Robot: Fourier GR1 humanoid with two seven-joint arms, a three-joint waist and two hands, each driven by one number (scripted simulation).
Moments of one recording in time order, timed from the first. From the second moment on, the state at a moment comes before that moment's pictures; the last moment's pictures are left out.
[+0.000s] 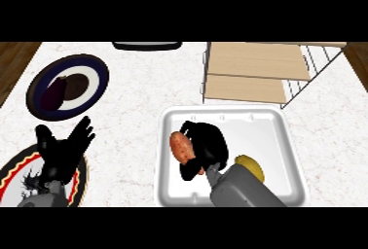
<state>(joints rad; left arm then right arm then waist) -0.04 0.16 0.11 -1.37 0.10 -0.03 0.29 -0.45 0.00 0.63 -1.29 0.66 -0.08 0.72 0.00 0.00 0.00</state>
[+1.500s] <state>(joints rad) -0.05 0.15 0.12 -1.36 0.09 -0.03 0.29 -1.00 -0.09 0.11 -1.90 0.77 0.28 1.07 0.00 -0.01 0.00</state>
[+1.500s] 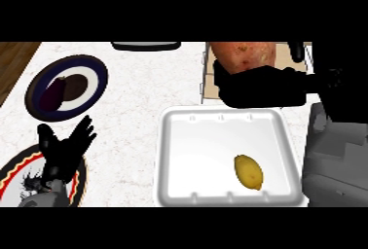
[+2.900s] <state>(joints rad) -0.07 0.16 0.13 -1.35 0.09 -0.05 0.30 -1.23 -0.35 -0.12 -1.10 0.74 0.23 0.62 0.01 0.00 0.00</state>
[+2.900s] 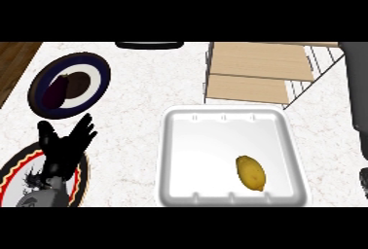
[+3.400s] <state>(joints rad) -0.05 0.14 0.11 -1.38 0.07 -0.03 0.29 -1.24 -0.36 -0.15 -0.94 0.75 0.12 0.45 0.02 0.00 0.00</state>
